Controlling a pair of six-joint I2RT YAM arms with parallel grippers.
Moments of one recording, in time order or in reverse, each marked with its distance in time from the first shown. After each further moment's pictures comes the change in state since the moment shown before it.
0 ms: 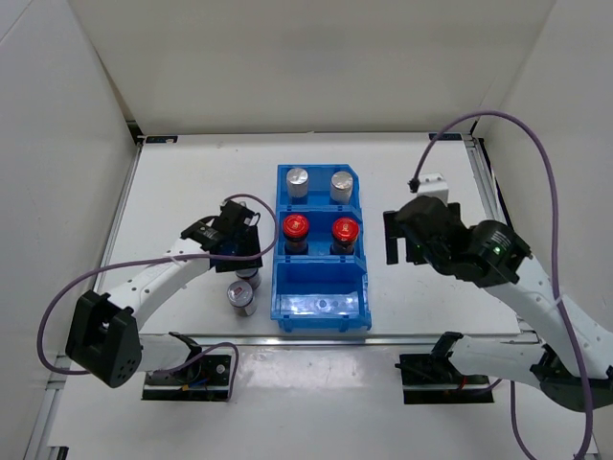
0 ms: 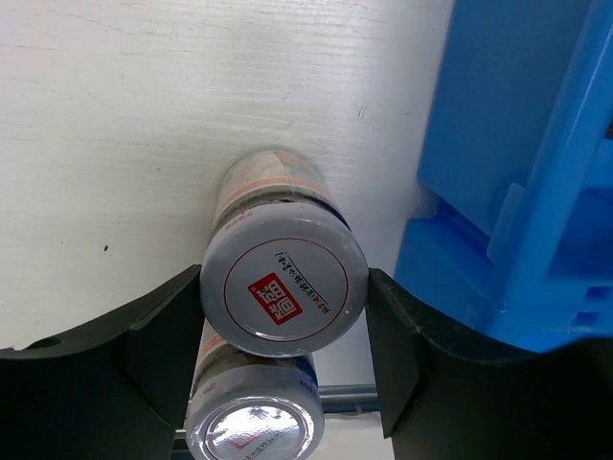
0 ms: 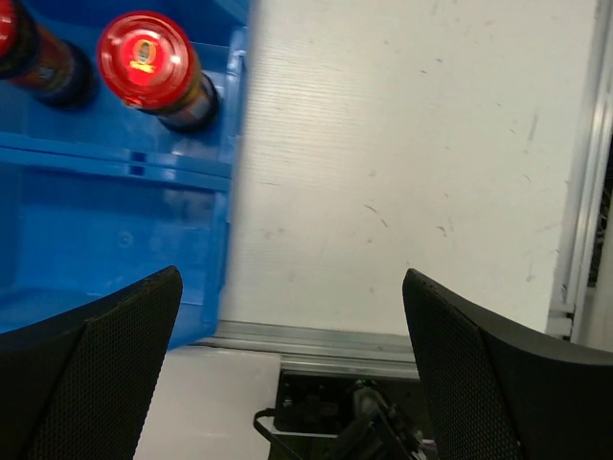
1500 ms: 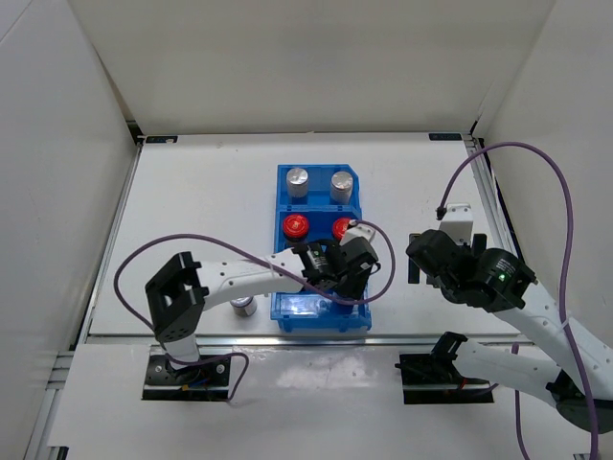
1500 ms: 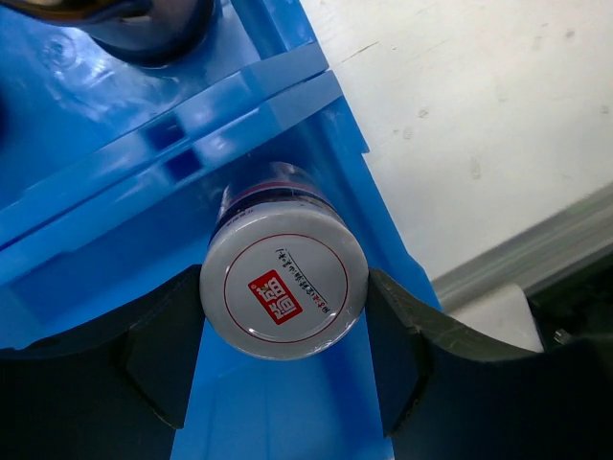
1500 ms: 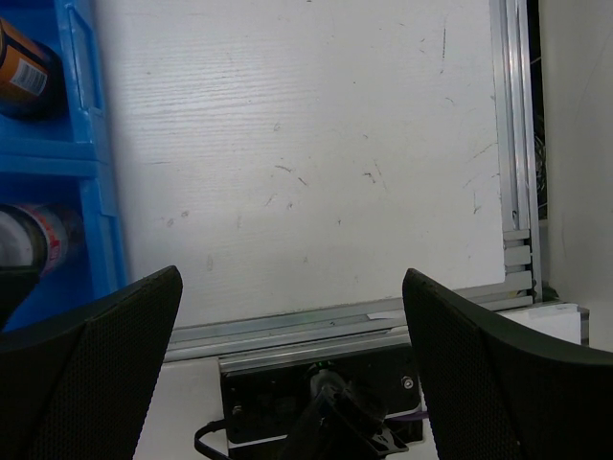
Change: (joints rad) left arm -0.671 0.432 0.462 0.113 -0.152 -0.058; right arm 0.000 -0.215 -0.288 -0.100 0.175 0.186
